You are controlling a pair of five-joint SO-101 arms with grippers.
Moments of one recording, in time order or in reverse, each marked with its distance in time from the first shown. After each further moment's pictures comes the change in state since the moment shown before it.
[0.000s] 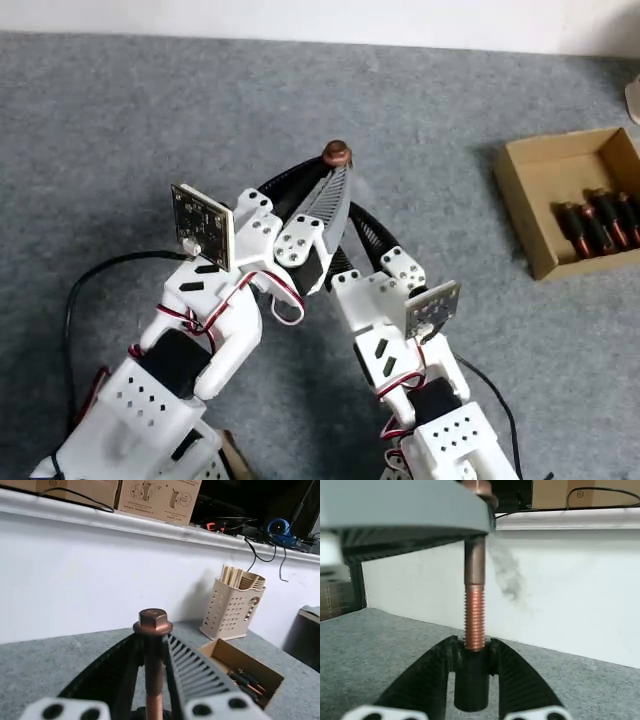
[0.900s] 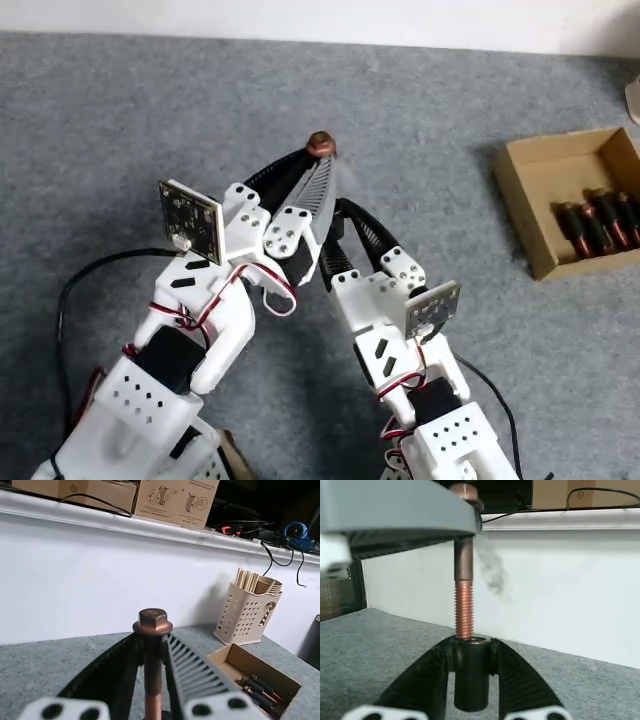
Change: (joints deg) left arm -2.5 -0.1 0.0 0.0 -0.4; right arm -0.1 0.0 0.0 0.0 0.0
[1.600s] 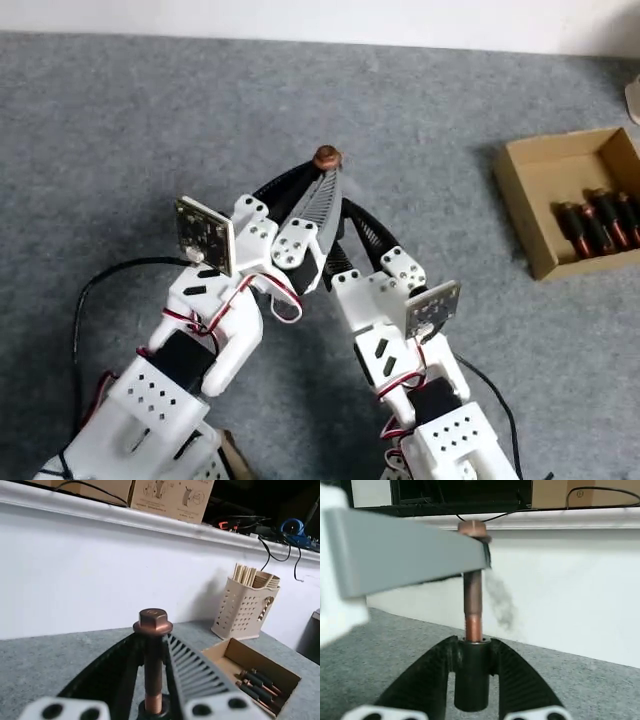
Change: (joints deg) left arm 1.2 0.0 8.3 -9.0 0.0; right arm 0.1 0.0 0.0 0.1 0.0
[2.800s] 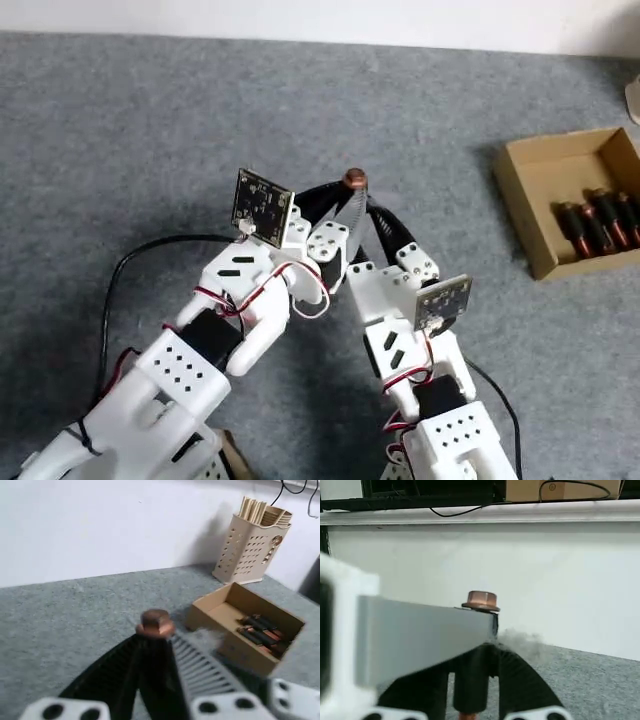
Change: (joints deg) left arm 1.1 14.6 -5.8 7.5 -0.2; right arm 3.5 0.3 0.0 0.1 -0.1
